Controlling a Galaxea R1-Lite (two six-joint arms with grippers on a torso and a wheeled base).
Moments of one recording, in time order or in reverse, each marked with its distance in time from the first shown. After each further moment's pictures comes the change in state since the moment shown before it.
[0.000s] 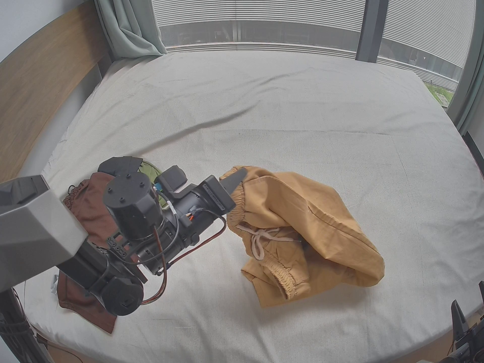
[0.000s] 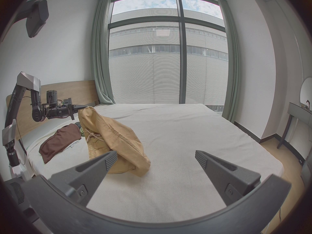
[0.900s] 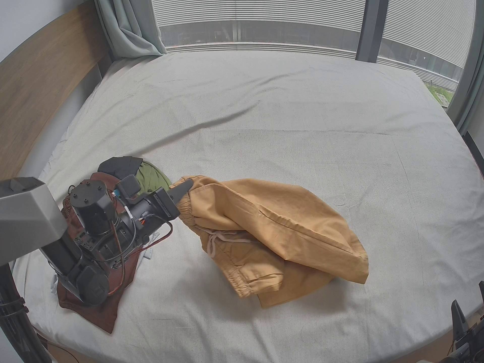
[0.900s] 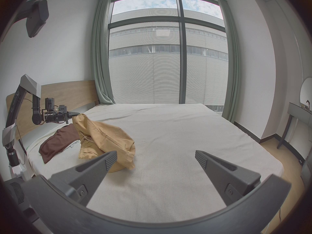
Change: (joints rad) left arm 0.264 0.018 0.154 -0.097 -0.167 0.126; right arm -0.001 0.000 0.000 0.000 0.000 -0.001
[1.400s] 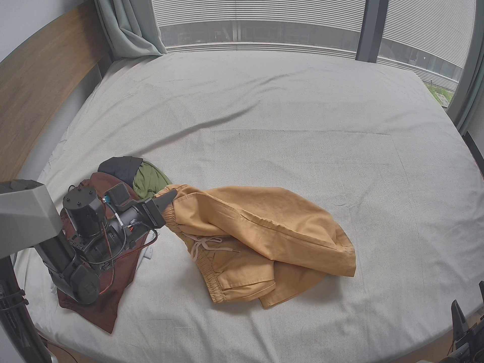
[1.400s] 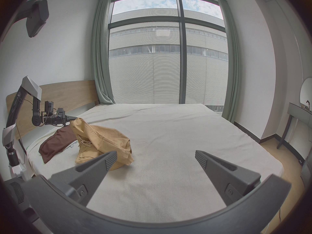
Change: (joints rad) left arm 0.099 0.024 0.049 0.000 -0.056 0.129; right arm -0.001 0.000 0.000 0.000 0.001 -0.001
